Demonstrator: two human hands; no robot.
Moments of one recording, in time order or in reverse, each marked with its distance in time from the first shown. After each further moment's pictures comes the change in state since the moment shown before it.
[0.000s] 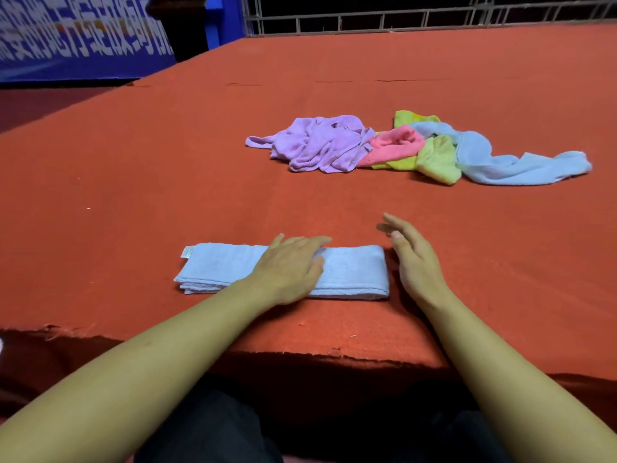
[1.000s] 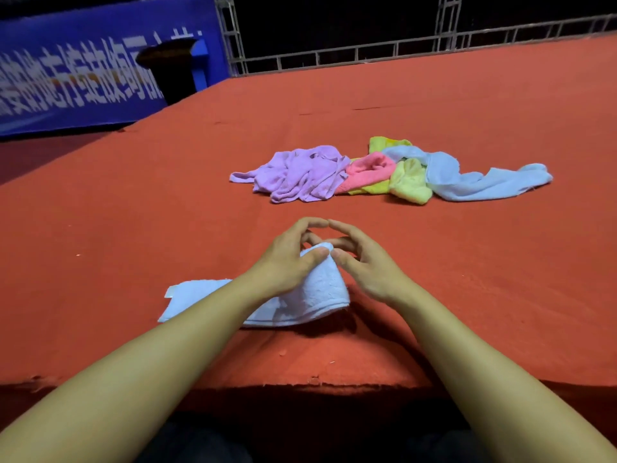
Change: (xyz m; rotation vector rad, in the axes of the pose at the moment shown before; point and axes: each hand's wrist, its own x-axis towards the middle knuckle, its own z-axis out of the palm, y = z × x) left_hand 0.033 0.042 -0.047 -0.679 0.206 0.126; right_hand 0.021 -0.047 0.000 0.224 -0.309 -0.072
